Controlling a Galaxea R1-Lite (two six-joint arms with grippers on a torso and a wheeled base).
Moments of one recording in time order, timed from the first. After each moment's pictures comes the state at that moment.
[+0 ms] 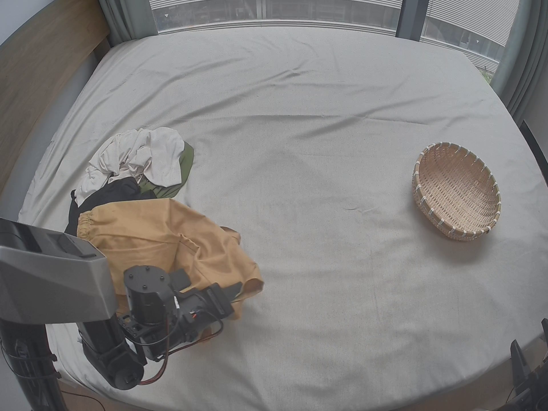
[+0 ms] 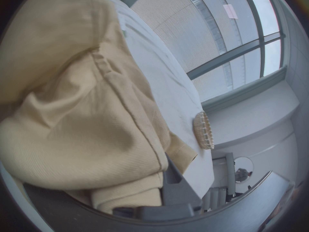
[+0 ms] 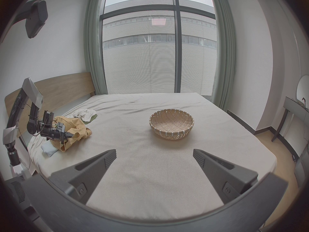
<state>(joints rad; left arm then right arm) -0.58 2.17 -0.38 -1.53 -0.09 -0.80 0.00 0.02 -0.02 0.00 0.02 0.00</state>
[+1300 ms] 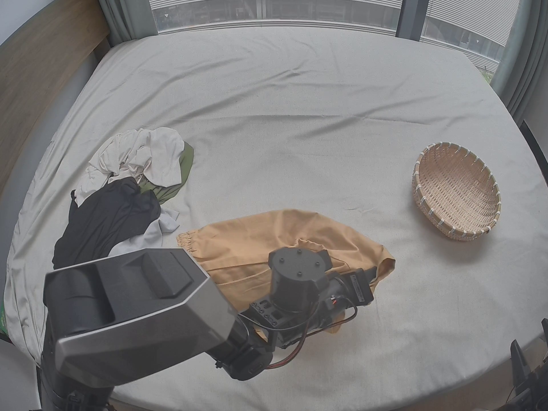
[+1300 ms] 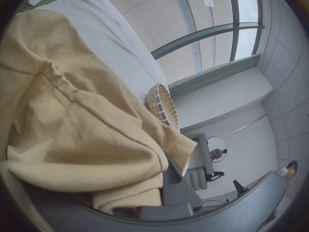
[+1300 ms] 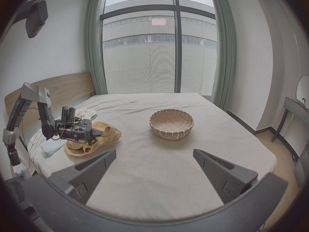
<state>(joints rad) -0.88 2.38 -1.08 -1.15 -0.09 -0.80 0.00 0.02 -0.02 0.00 0.02 0.00</state>
